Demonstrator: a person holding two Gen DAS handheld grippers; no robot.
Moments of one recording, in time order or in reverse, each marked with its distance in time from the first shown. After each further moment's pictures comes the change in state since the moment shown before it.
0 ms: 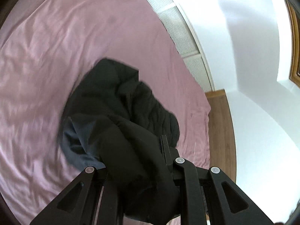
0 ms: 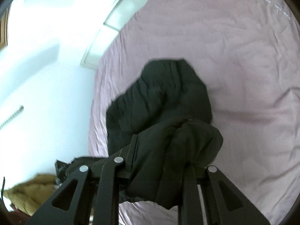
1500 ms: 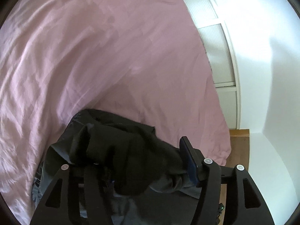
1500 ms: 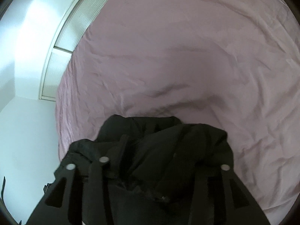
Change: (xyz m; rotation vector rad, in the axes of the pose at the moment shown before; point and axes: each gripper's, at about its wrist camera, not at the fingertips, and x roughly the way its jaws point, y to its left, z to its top) left arm 0.165 0.042 0.177 -0.229 -0.087 0.131; right arm 0.204 -0.039 0.186 0.181 -0.069 -0.259
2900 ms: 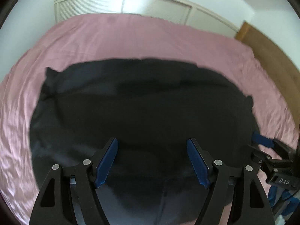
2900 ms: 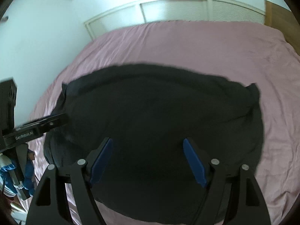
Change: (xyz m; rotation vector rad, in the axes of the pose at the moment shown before) left arm 0.033 -0.086 -0.233 0.912 0.008 0.380; right arm -0.039 0.141 -0.225 -0.809 -0.100 -0.118
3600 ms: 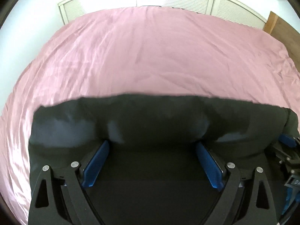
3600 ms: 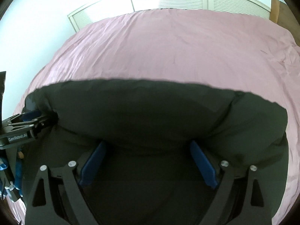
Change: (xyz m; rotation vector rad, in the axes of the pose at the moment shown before) left arm 0.117 0.035 0.116 -0.002 0.051 0.217; right arm 0.136 -0.038 0.088 0.025 0.050 -0.060
